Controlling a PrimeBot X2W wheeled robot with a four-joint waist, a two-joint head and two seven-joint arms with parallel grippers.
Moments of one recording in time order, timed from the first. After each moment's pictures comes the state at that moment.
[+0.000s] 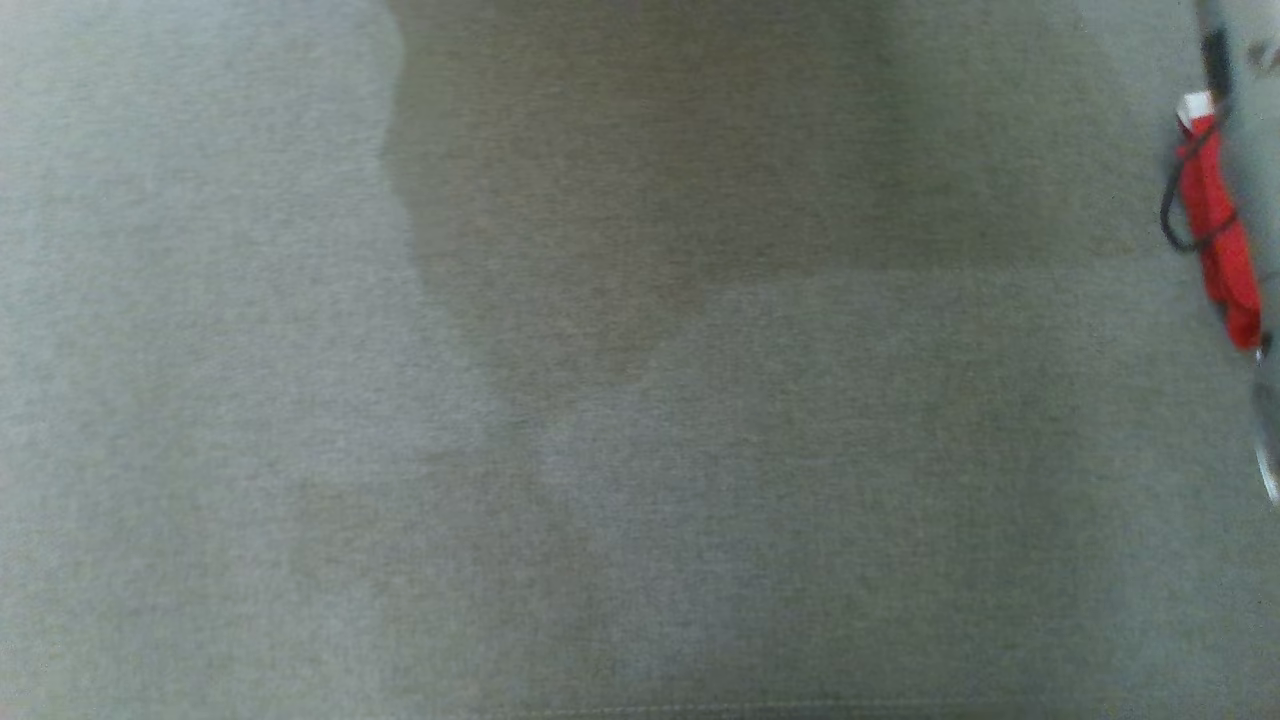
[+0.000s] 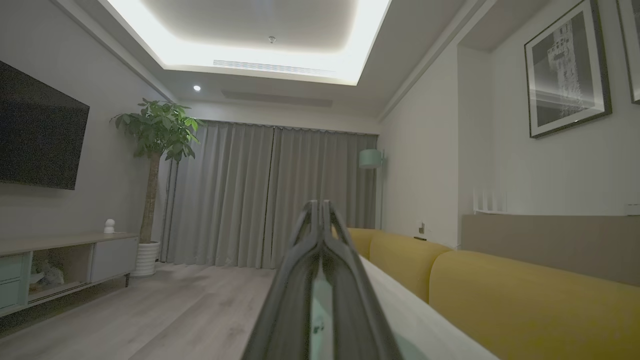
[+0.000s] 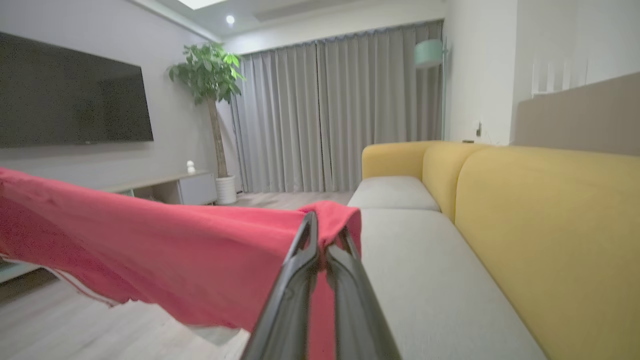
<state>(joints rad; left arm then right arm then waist) -1.59 0.36 -0.35 0.89 -0.60 -0.06 -0.22 -1.40 -0.18 0.33 0.90 0.42 0.12 -0.13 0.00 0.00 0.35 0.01</state>
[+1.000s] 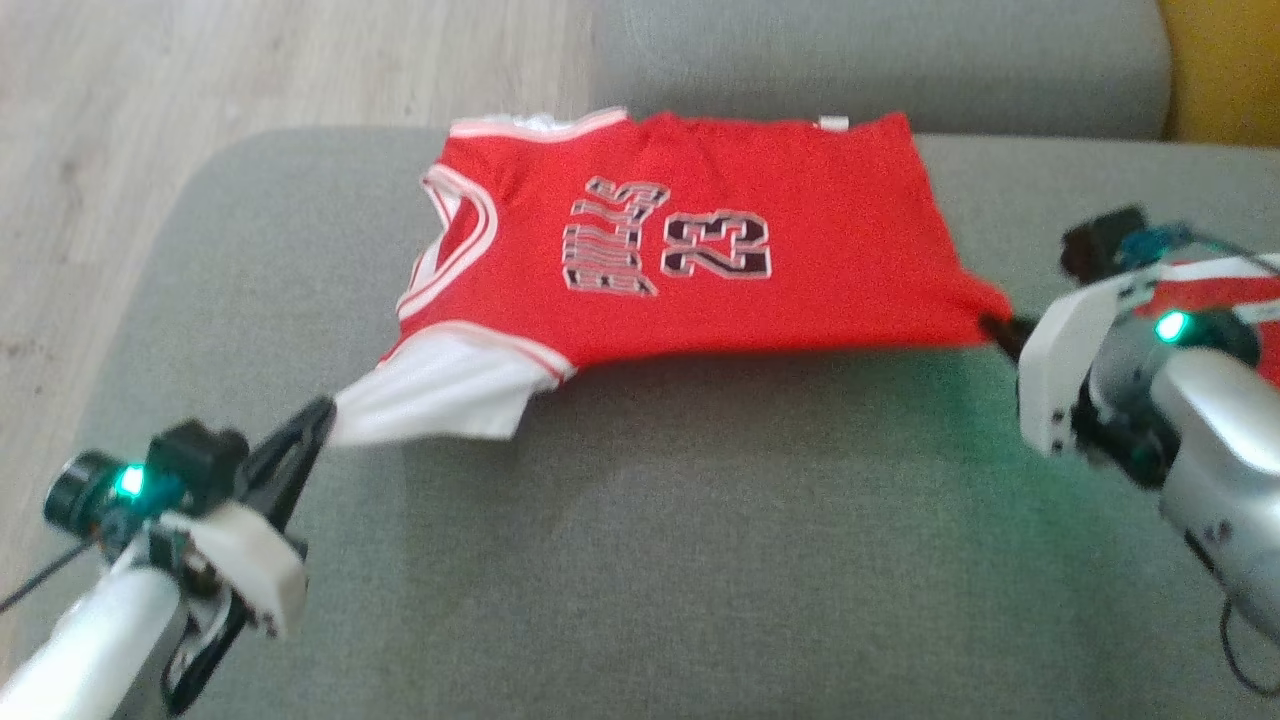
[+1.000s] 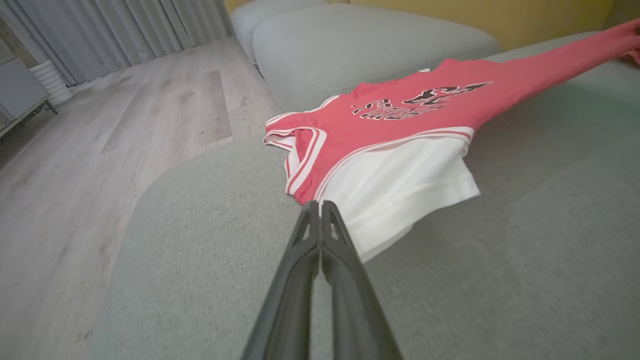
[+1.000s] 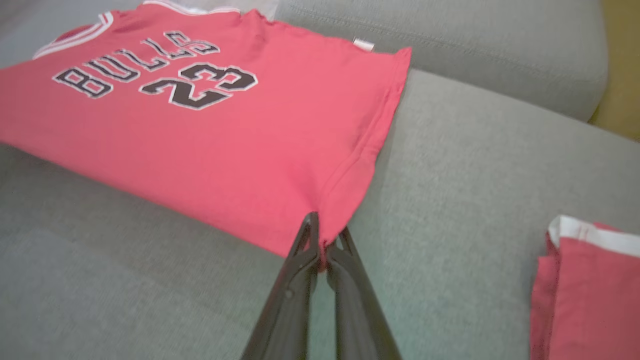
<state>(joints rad) -0.41 0.61 -0.70 0.42 -0.57 -0.10 -0.07 -0.78 -0.49 0.93 0.82 0.86 0.12 0.28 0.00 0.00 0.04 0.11</state>
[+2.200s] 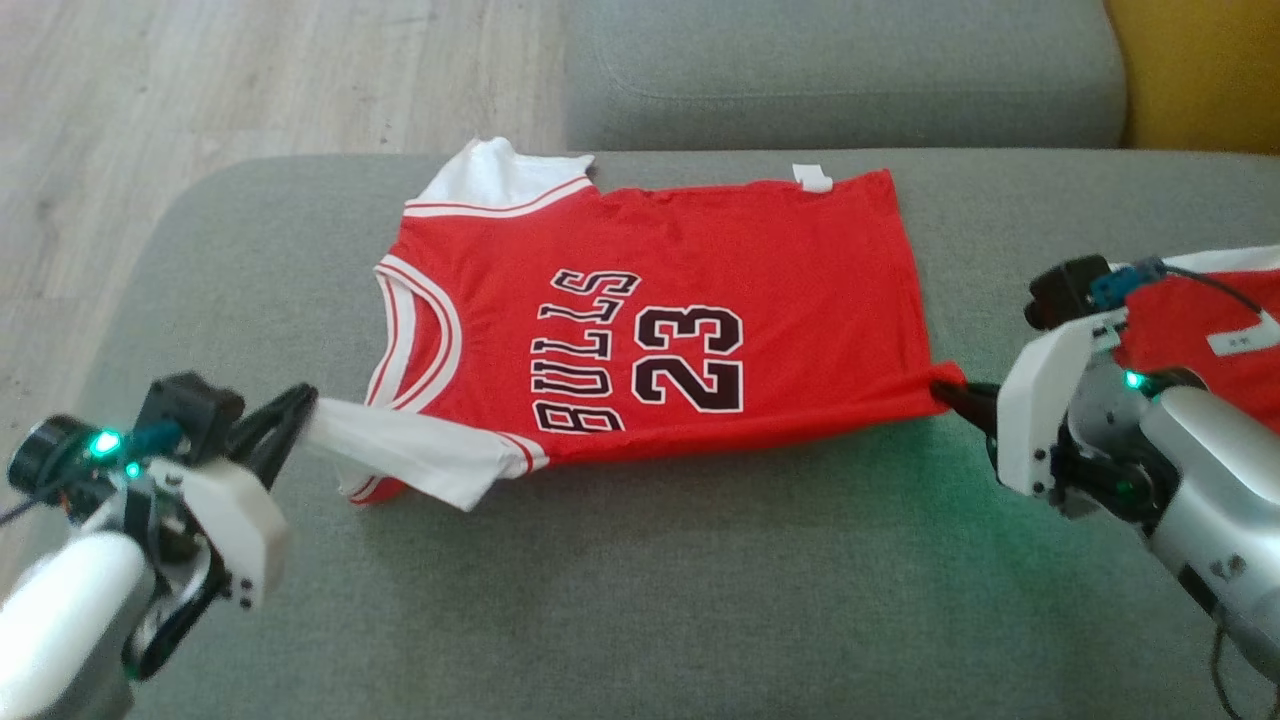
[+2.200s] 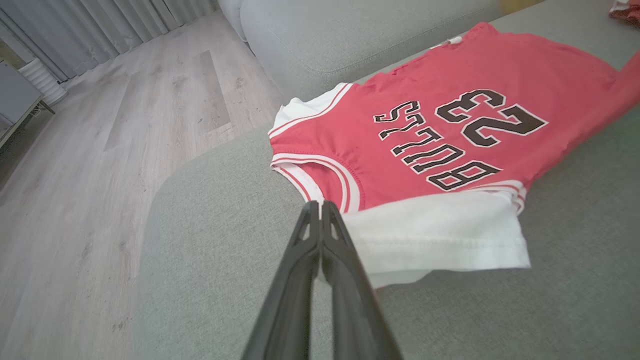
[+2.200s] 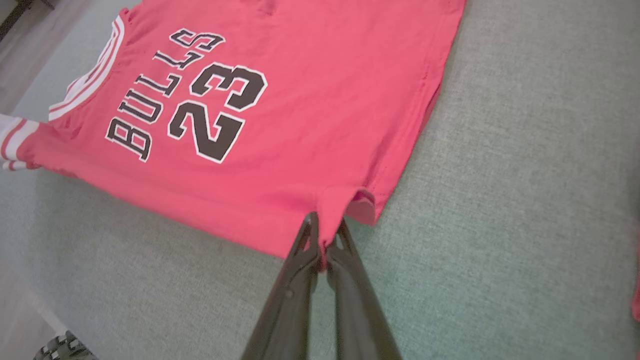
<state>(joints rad) -0.40 0.73 -0.71 0.20 -0.61 -0.03 0.19 -0.68 -0.56 0.95 0.60 1.08 0.12 0.46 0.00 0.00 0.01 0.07</state>
